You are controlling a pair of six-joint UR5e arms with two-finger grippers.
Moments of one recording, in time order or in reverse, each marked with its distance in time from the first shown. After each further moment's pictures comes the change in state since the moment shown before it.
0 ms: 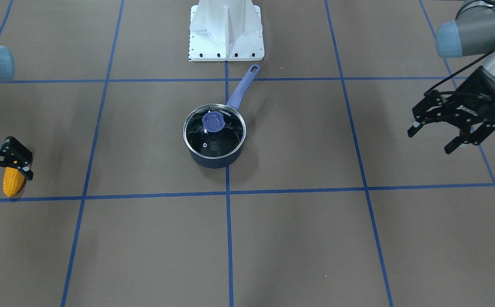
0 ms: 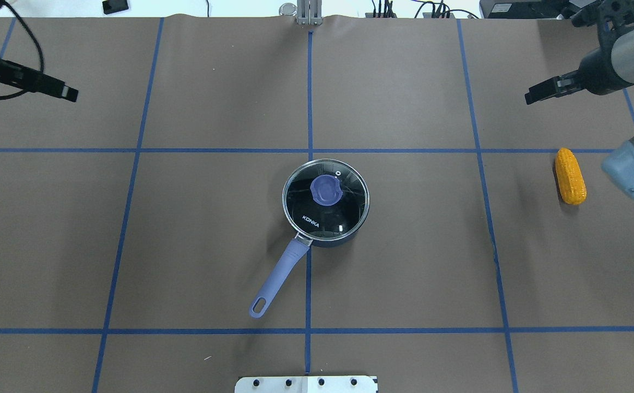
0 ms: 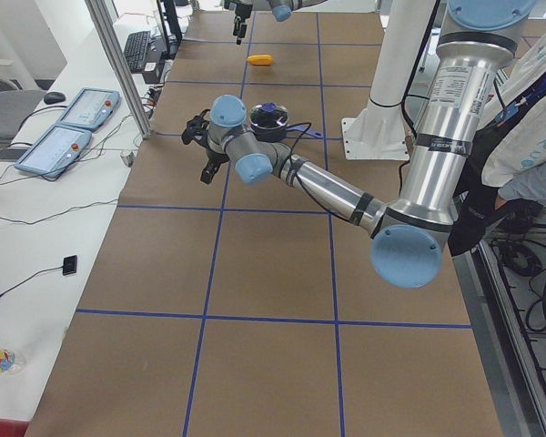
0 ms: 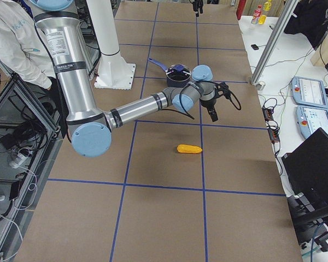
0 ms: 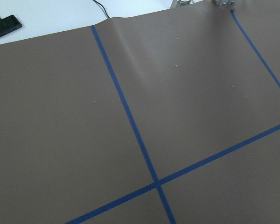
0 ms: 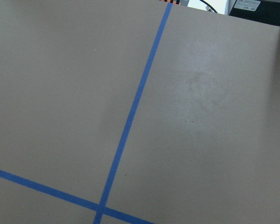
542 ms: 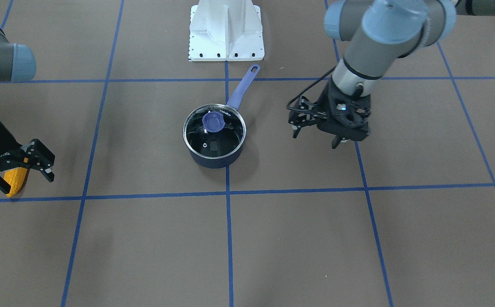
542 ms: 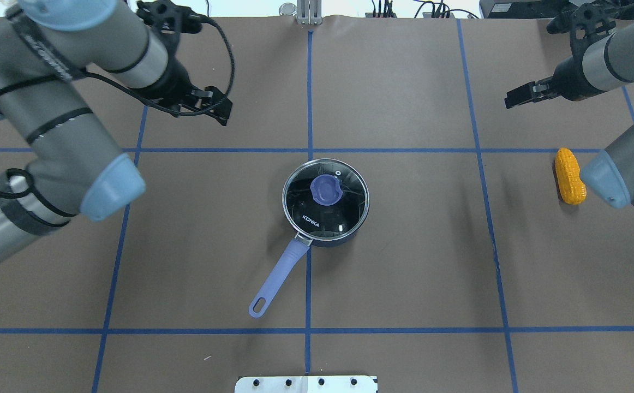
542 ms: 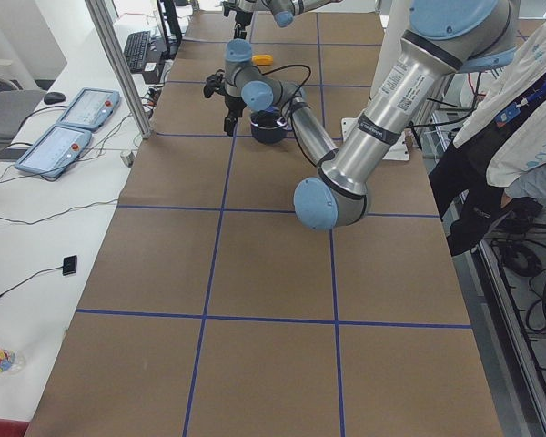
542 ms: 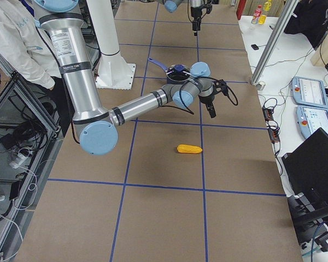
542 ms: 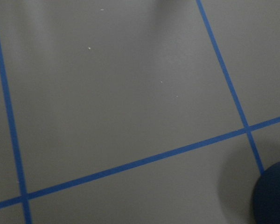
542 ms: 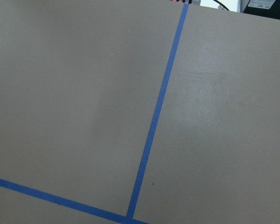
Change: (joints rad) left arm 0.315 -0.406 0.055 0.401 0.208 -0.272; right arm -0.043 0.017 0.000 -0.008 -0.041 0.041
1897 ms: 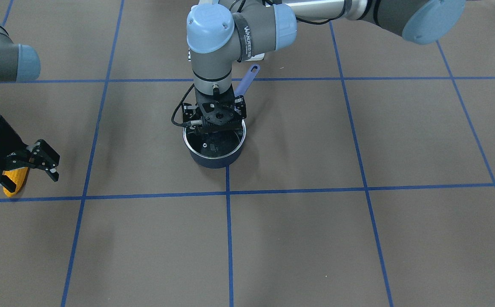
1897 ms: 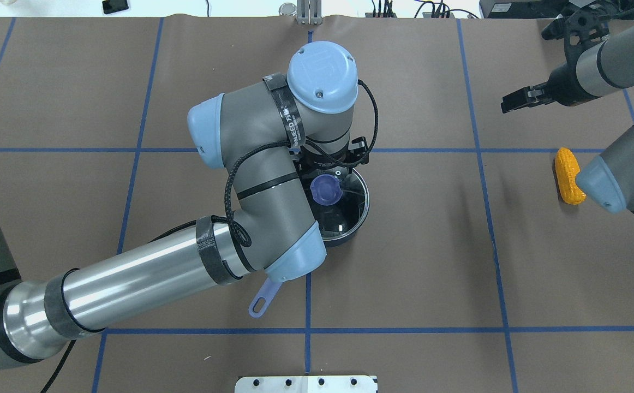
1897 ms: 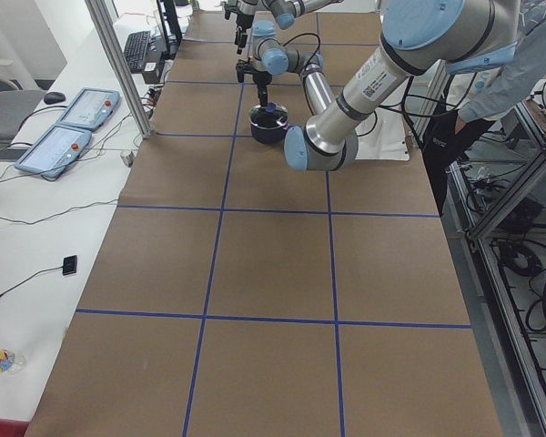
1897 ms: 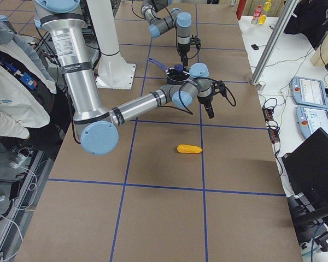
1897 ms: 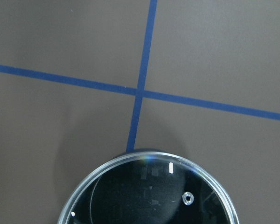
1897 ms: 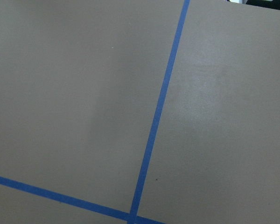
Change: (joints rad) left arm 0.260 -0.342 0.315 0.123 0.171 -0.504; right arm -0.017 -0.003 0.000 0.001 -0.010 0.026
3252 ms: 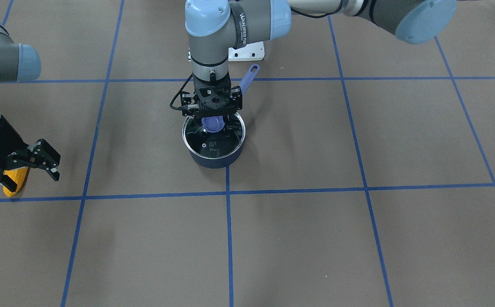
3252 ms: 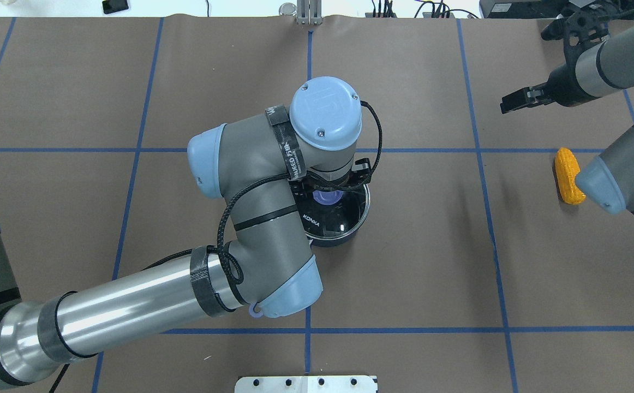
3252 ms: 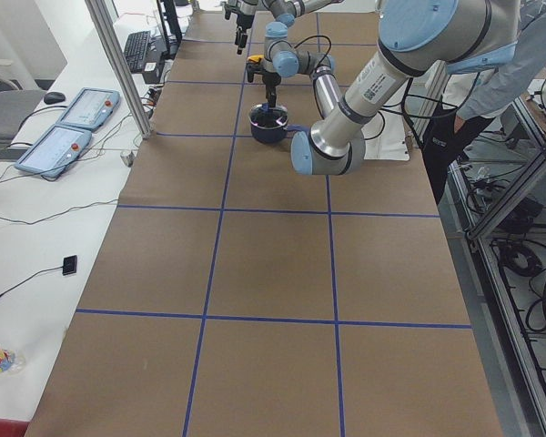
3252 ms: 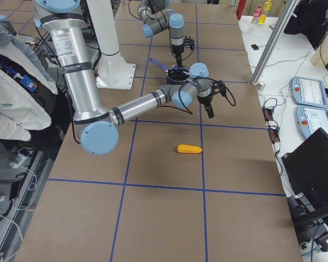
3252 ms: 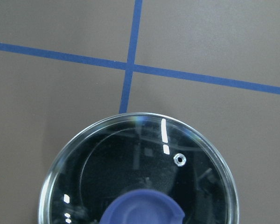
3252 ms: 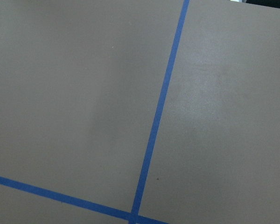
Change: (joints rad) left arm 0.043 0.045 -0.079 0.002 0.065 -0.011; right arm -0.002 0.000 0.002 0.000 0.000 0.002
